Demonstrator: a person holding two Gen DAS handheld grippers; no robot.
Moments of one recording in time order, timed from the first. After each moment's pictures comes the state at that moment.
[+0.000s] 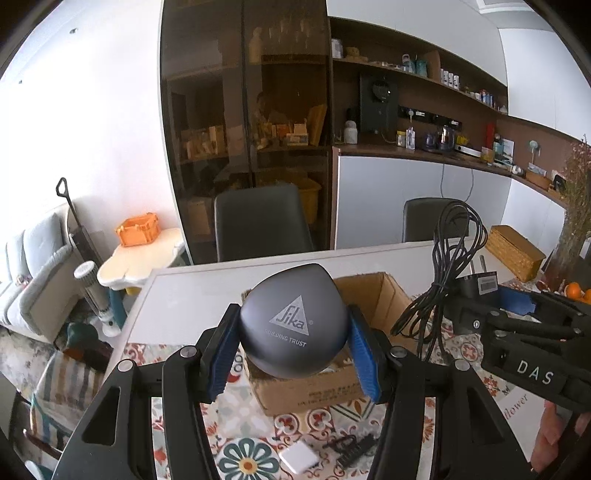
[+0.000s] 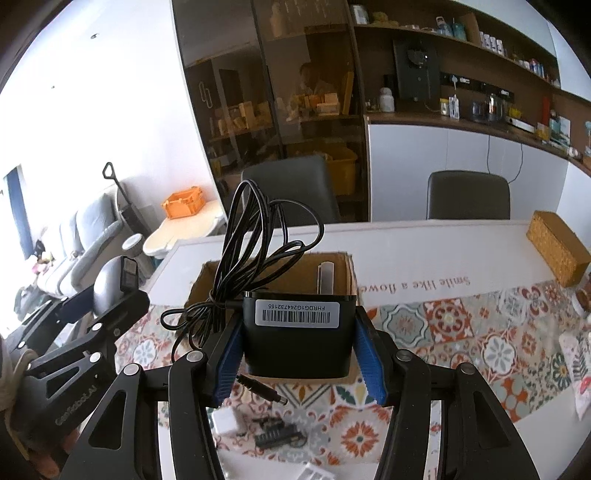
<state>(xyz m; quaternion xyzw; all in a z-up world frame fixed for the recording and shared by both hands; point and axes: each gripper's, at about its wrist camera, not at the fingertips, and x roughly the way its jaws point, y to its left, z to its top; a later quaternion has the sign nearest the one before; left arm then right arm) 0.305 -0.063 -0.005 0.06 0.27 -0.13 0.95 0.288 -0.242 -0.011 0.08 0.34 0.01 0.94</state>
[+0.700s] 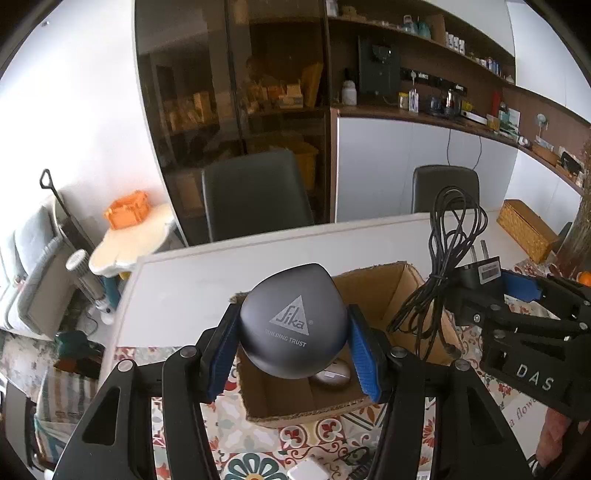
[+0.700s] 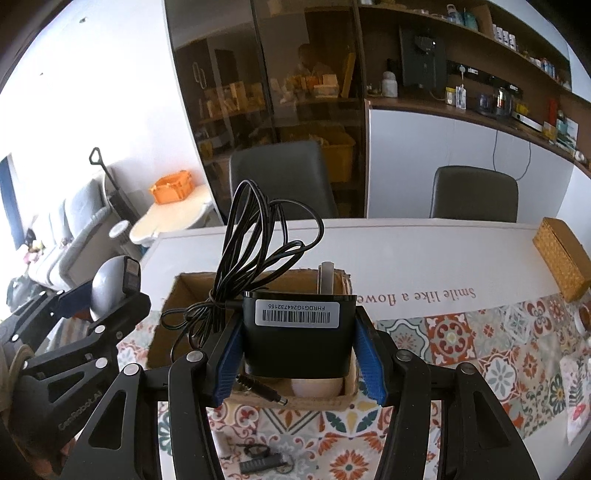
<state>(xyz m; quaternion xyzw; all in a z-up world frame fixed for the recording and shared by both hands) 0.383 -0.087 -0.025 0.08 0.35 -0.14 0.92 0.358 -0.247 -0.025 0.06 0.38 0.00 0.92</state>
